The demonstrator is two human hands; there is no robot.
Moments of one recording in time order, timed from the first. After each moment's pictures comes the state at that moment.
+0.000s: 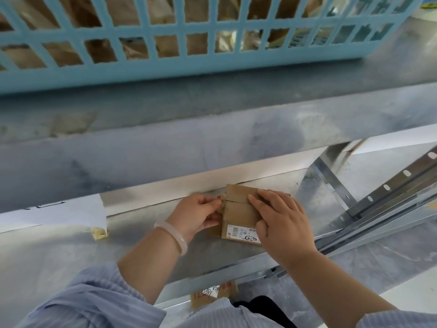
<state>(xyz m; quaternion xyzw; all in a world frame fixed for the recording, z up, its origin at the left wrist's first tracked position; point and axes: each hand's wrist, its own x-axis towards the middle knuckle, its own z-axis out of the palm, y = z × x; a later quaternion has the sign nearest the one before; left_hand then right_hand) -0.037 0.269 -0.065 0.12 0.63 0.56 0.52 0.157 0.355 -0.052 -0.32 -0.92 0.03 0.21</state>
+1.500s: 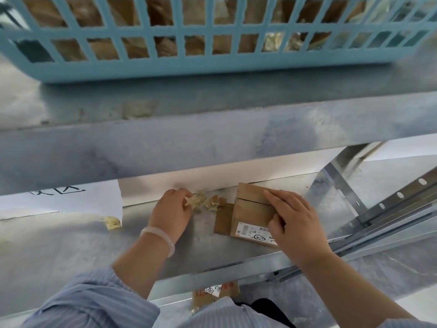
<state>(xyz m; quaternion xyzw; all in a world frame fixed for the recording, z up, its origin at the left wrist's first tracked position) -0.083 0.218 -0.082 0.40 0.88 0.25 0.10 0.160 0.361 -0.050 -0.30 -0.91 0.13 0.23</state>
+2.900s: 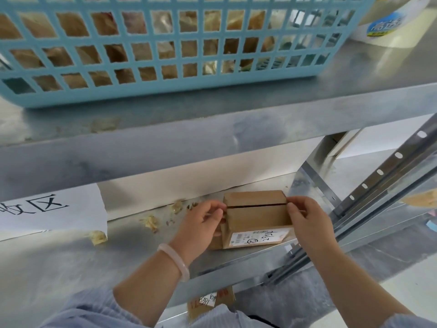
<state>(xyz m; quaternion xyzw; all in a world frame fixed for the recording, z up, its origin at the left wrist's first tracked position) 0.003 0.241 -0.045 0.35 0.68 0.51 0.38 0.204 0.378 -0.036 -0.55 -0.70 0.39 0.26</state>
